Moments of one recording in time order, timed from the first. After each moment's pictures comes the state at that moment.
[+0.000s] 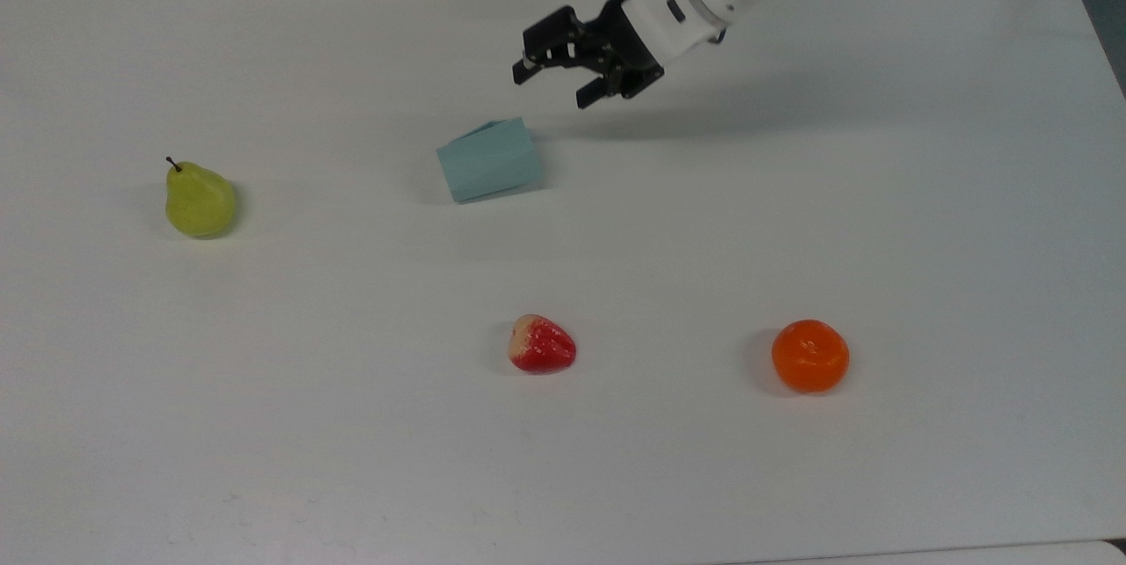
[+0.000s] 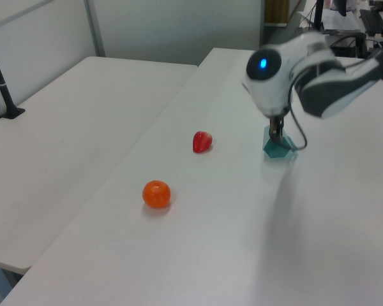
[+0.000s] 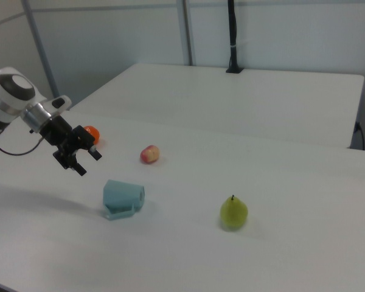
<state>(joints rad) 0.28 0.31 0.23 -1.75 -0.75 1.65 0.53</state>
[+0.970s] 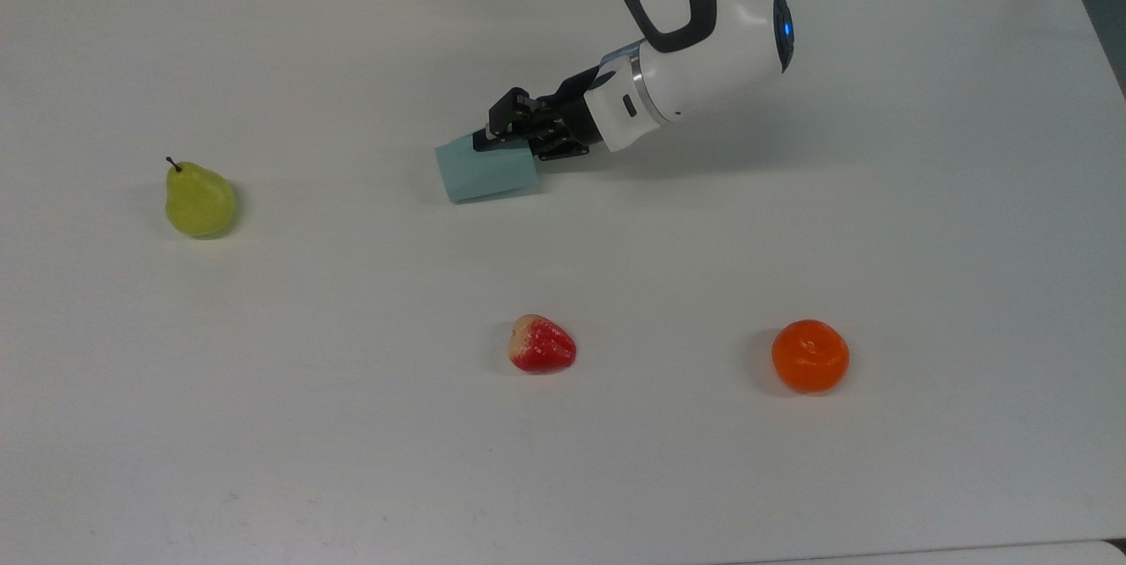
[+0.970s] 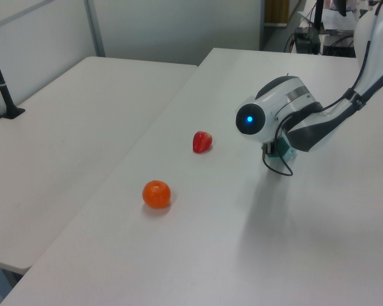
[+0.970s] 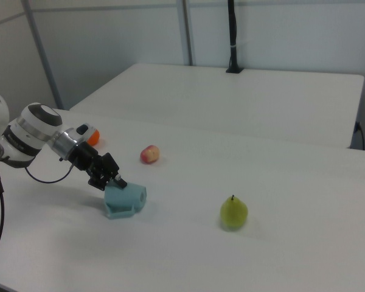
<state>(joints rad) 0.23 0.49 0.23 -1.75 -0.96 1.65 0.67</state>
